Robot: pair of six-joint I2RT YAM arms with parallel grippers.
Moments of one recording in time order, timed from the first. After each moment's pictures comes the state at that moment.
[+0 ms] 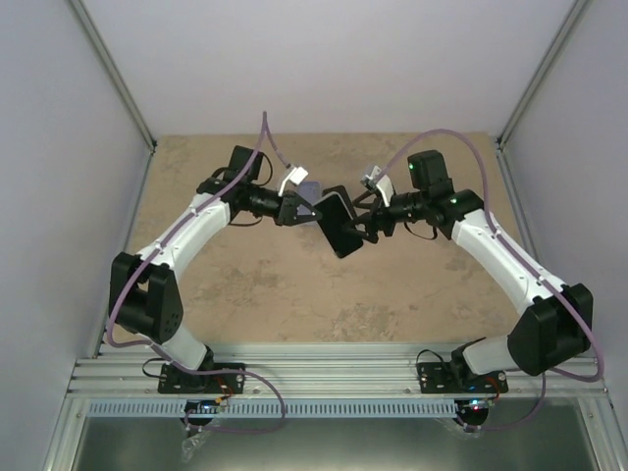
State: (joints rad) left arm -0.35 1.60 1.28 -0.51 1.09 0.03; right arm 0.42 1.42 1.23 -0.55 -0.77 -0.30
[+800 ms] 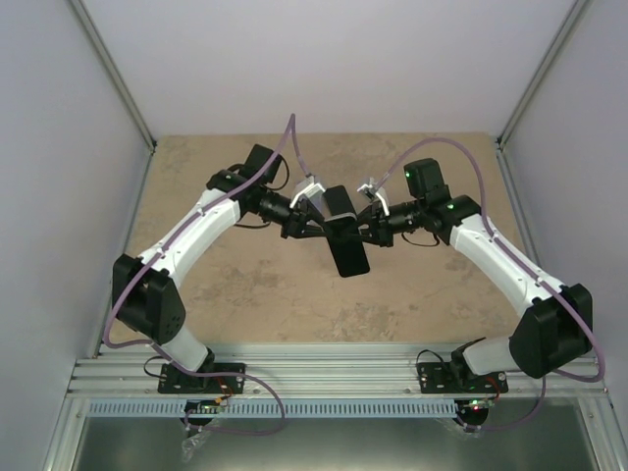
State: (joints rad) left arm -0.47 1.60 1.43 -0.85 1.09 0.43; right arm 0.45 1.40 1.17 -0.56 -1.02 -0.18
